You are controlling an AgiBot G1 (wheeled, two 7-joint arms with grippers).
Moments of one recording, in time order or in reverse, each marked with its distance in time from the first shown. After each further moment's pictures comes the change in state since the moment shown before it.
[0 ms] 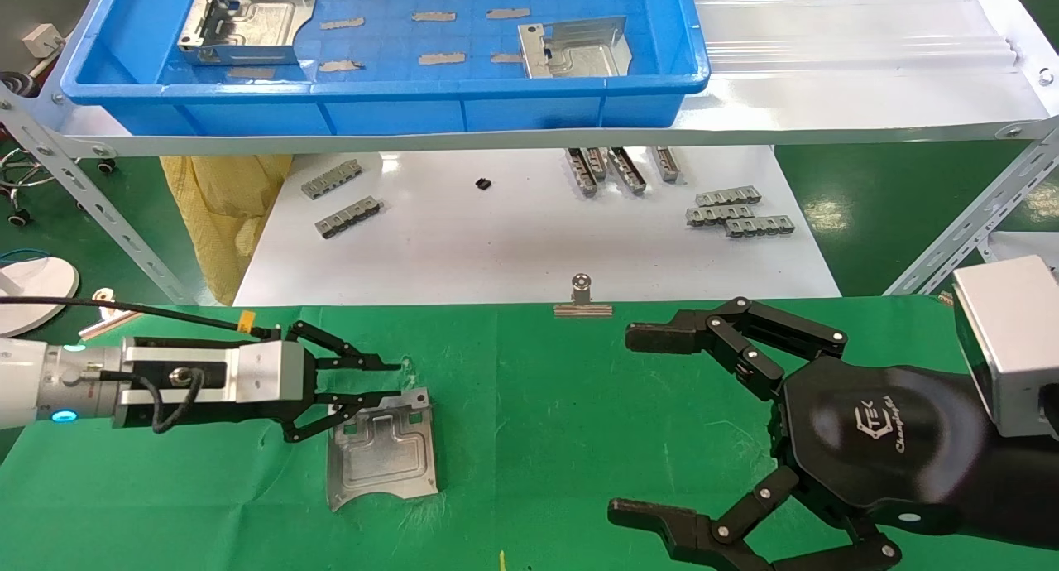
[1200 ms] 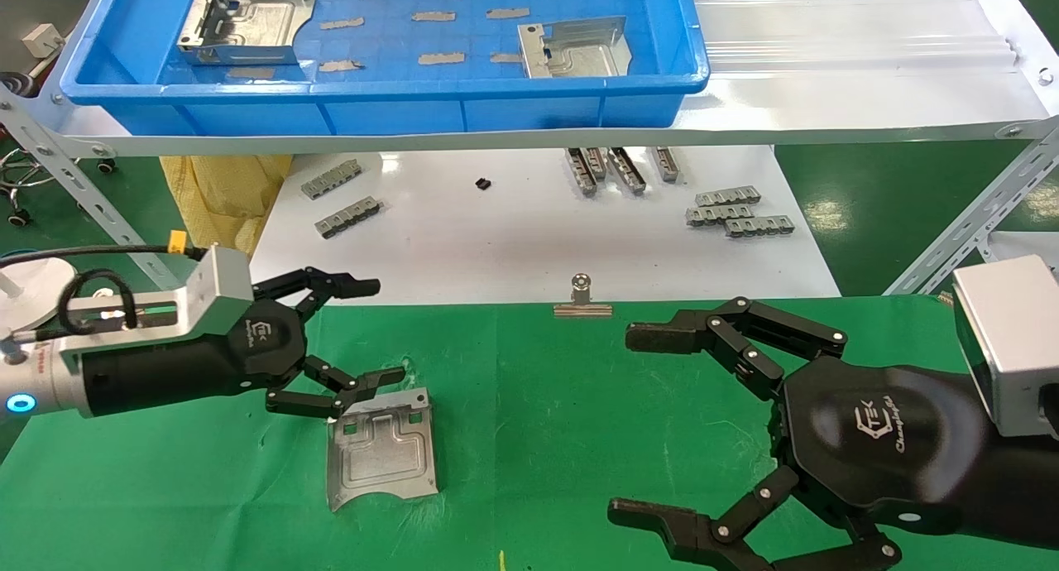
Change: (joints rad) left arm 0.089 -0.064 -0.114 -0.116 -0.167 0.065 -0.374; right arm 0.000 0.000 0.000 0.000 0.000 0.000 0.000
